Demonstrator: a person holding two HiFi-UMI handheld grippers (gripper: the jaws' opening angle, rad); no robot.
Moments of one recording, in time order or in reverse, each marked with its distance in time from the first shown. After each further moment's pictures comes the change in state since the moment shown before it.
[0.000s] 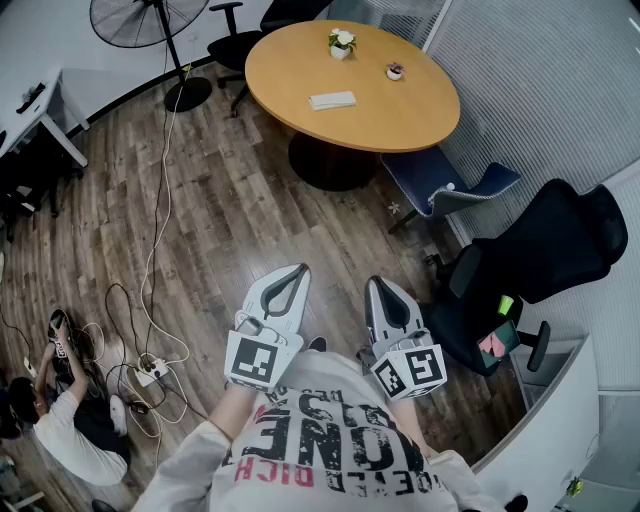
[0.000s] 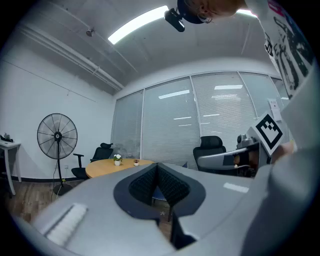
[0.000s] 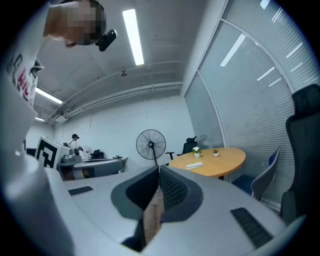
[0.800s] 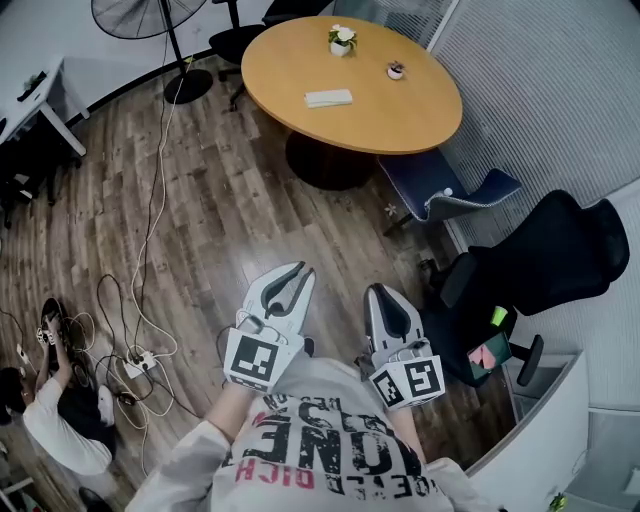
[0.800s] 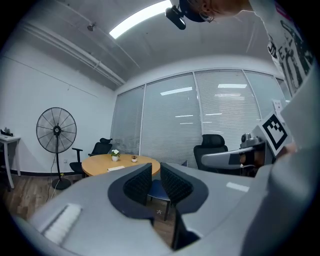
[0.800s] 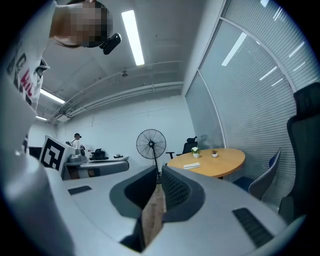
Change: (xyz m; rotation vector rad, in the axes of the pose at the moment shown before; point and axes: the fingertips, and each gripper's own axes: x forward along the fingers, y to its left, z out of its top) left arm 0.042 -0.027 -0.014 -0.032 0.034 0.010; right arm -0.014 -0.042 -0.003 -0.010 0.002 0.022
